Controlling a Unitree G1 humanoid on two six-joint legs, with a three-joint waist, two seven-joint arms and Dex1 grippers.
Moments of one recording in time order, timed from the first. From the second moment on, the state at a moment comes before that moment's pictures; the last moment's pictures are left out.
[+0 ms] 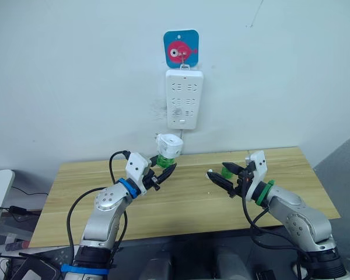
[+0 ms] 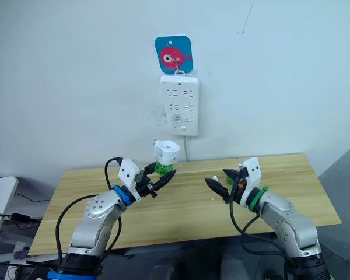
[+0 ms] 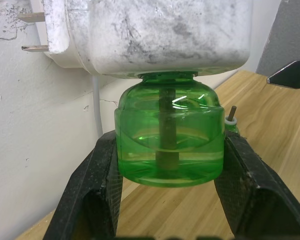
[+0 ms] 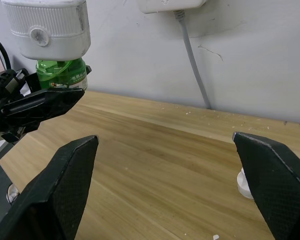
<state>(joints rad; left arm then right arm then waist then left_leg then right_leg) -0.12 0.31 -0.02 -0.05 -0.22 0.10 -0.68 -0.10 -0.39 0.04 -0.31 0.62 0.64 0.50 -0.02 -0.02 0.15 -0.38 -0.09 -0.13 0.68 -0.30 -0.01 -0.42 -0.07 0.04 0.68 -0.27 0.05</state>
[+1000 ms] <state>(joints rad) -0.19 0.26 -0.11 -0.05 -0.22 0.10 -0.65 -0.36 -0.09 0.08 -0.28 0.67 0.75 0.38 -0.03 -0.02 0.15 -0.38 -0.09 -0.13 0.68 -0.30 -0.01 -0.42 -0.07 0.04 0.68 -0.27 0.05</state>
